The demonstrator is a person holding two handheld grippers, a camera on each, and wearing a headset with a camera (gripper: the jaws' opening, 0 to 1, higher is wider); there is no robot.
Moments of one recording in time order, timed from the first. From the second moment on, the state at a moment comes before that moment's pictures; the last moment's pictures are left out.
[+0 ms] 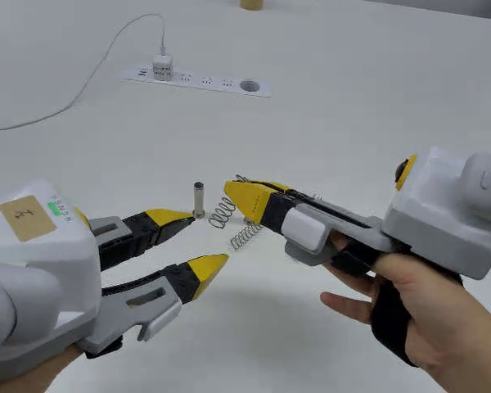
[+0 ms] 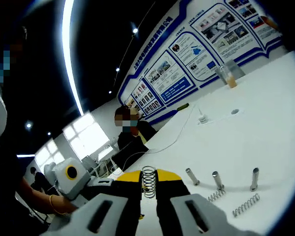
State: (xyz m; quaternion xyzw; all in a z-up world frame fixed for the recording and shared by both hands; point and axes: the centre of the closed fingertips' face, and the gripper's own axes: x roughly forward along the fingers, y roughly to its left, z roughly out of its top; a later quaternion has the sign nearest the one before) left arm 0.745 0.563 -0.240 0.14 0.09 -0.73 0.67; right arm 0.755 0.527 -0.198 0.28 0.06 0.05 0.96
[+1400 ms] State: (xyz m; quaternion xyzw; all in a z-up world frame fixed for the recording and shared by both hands) left arm 0.751 0.569 -0.270 0.14 0.16 -0.71 0.67; right arm 0.836 0.485 -0.239 0.12 0.10 0.01 0.99
